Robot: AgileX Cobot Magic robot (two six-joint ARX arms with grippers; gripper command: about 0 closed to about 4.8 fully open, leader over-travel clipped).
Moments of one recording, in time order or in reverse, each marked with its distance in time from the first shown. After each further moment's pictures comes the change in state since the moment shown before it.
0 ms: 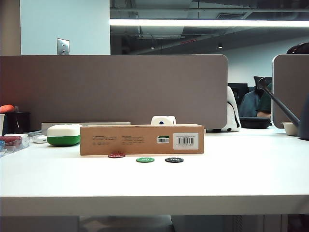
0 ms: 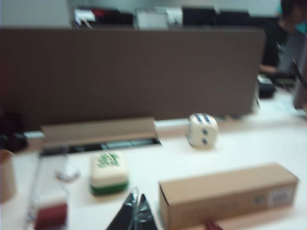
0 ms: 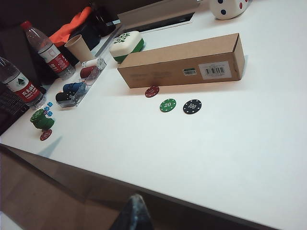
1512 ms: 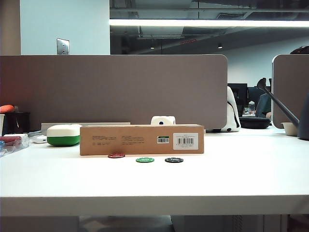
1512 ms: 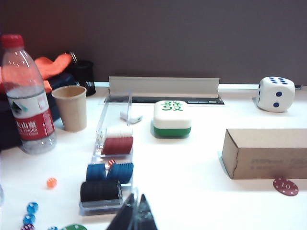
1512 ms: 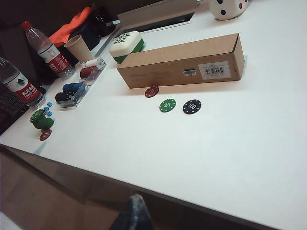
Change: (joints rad) left arm 0.243 -0.288 -0.239 -0.151 0.004 -0.009; right arm -0.001 0.000 0.000 0.000 0.001 0.000
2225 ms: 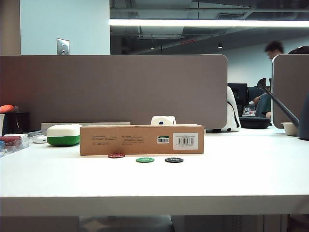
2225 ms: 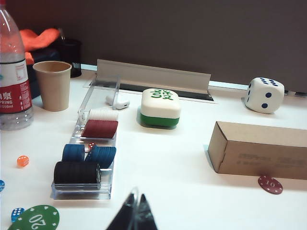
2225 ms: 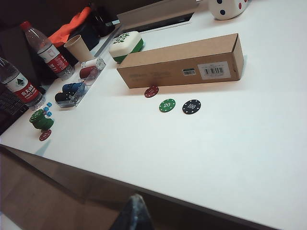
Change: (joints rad) left arm -0.028 0.000 -0.125 0.122 -0.002 -0.113; right arm 0.000 0.000 0.000 0.000 0.000 0.000
